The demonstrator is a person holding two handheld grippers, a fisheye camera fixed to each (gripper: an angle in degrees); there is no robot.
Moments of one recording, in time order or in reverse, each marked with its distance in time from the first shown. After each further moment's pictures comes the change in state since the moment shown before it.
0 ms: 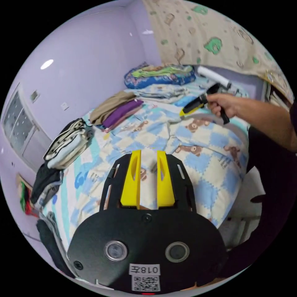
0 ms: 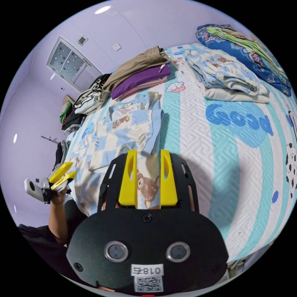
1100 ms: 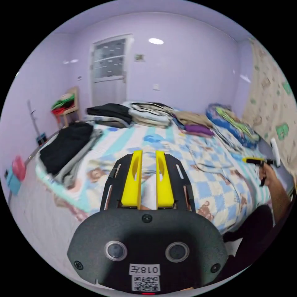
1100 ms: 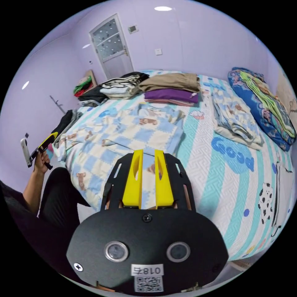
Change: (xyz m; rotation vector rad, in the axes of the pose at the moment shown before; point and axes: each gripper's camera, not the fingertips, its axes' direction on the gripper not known) left arm -0.099 0.185 -0.141 0.105 -0.334 -0.774; right arm -0.088 0.125 0.008 0.072 0.103 -0.386
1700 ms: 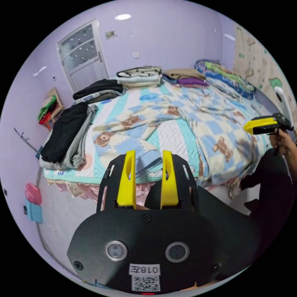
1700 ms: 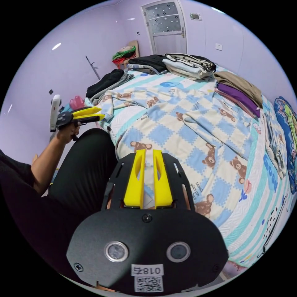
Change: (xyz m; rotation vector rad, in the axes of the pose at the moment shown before) left arm -0.113 0.122 0.050 -0.292 -0.010 0.265; right arm -0.194 0.086 0.075 -0.189 -0.149 -0.285
